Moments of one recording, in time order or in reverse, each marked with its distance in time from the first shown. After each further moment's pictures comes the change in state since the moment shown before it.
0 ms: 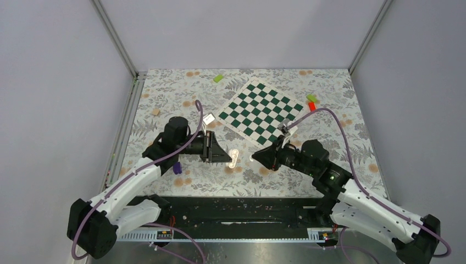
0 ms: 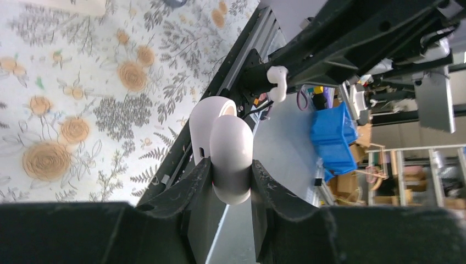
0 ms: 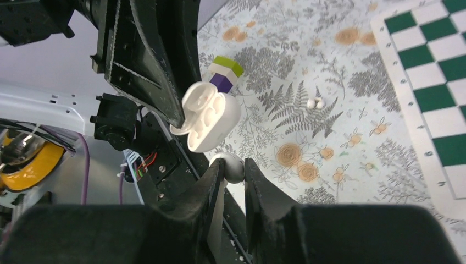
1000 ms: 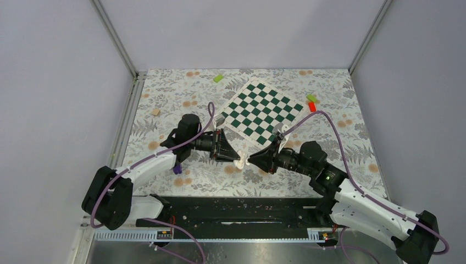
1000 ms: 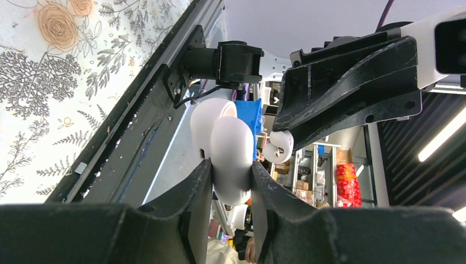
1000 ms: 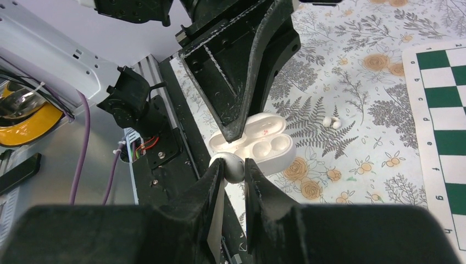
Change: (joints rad) left arm -0.006 0.258 -0.025 0.319 0.182 -0.436; right arm 0.006 -0.014 -0.061 0.138 -0.125 -0.154
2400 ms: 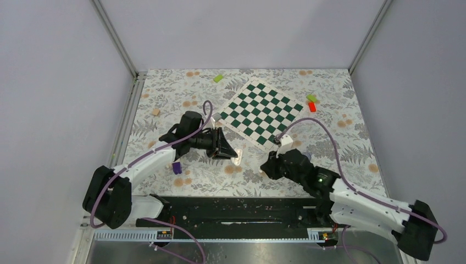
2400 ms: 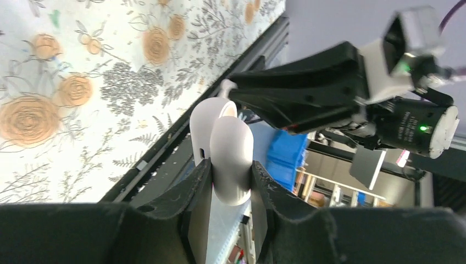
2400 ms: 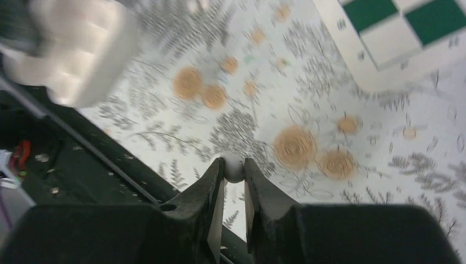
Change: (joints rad) left arm 0.012 0.022 0.100 -0.324 -0.188 0.188; right arm 0.089 0.018 -0.063 -0.299 0.454 0.149
